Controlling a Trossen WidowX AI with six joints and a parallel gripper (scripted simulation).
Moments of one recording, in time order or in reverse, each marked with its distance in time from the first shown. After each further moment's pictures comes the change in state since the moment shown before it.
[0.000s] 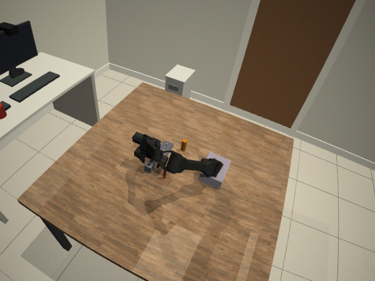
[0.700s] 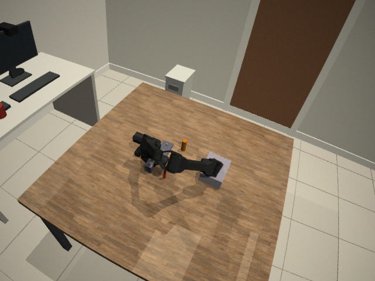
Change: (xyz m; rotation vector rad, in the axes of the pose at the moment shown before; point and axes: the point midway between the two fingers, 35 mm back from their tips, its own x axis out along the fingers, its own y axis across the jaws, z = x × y) arm -0.001 -0.002 0.001 0.011 0.001 -0.006
